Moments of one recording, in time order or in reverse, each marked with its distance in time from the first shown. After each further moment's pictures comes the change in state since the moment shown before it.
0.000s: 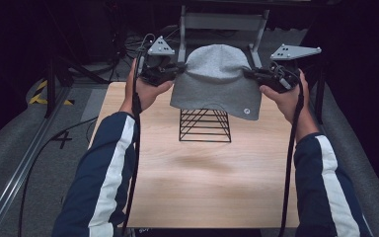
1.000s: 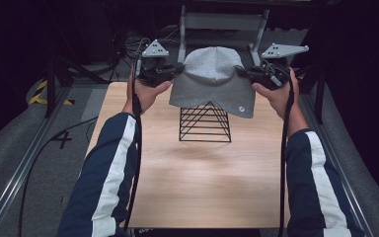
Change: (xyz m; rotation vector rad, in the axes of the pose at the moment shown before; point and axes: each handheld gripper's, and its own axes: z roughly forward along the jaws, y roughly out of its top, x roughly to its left) left arm 0.010 -0.022 0.008 -0.071 -0.032 -0.068; right arm -0.004 -0.004 0.024 0.008 0.021 -0.003
